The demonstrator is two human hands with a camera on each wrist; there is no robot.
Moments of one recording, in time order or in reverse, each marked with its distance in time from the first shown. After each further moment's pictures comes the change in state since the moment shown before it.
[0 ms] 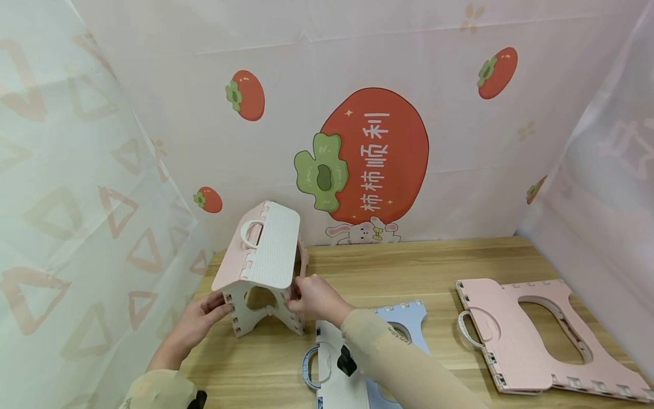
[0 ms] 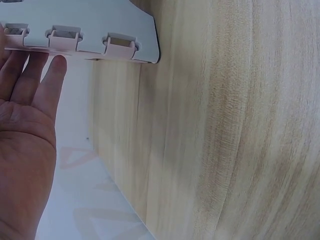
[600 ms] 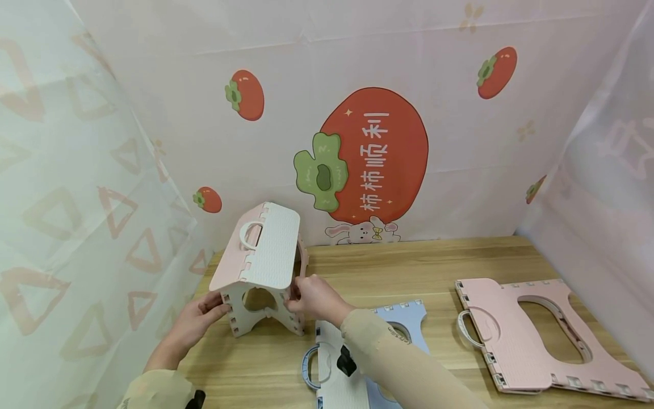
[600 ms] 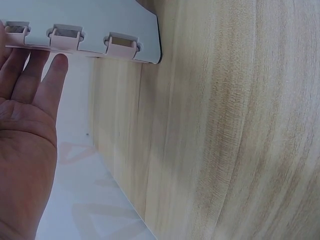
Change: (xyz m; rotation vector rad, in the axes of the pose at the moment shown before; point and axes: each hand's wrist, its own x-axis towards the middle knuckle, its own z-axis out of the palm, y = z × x) left_hand 0.001 -0.006 -0.004 0.034 0.009 -0.022; right_hand 0.000 0.000 0.001 0.006 -0.006 0.017
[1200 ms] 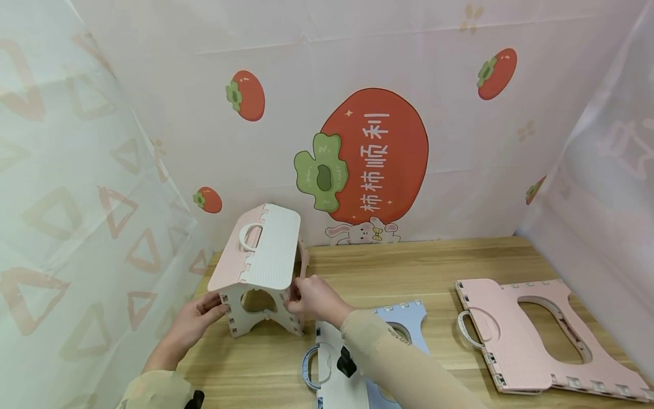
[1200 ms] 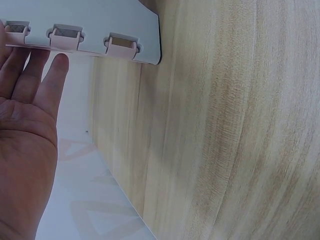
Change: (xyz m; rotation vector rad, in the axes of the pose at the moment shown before) left_hand -0.002 0.001 -0.001 -0.013 0.011 -0.010; right_hand -0.001 -0.002 0.000 0.009 -0.007 0.014
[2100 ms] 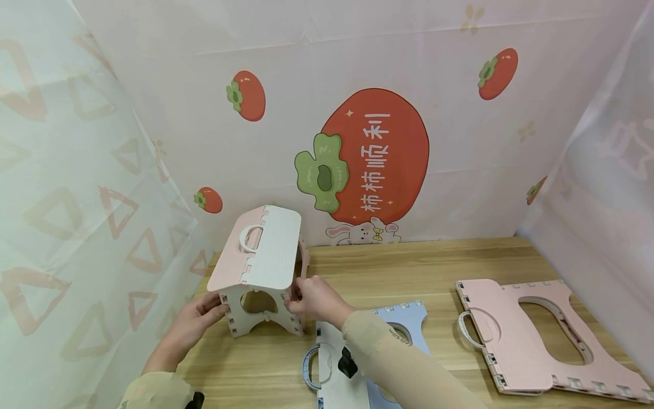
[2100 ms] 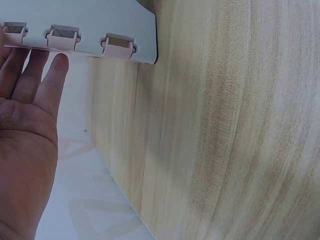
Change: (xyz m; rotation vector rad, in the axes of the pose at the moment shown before) left_hand 0.000 -0.001 -0.001 0.026 -0.006 -0.017; right_hand -0.001 0.001 -0.001 0.055 -0.012 0.022
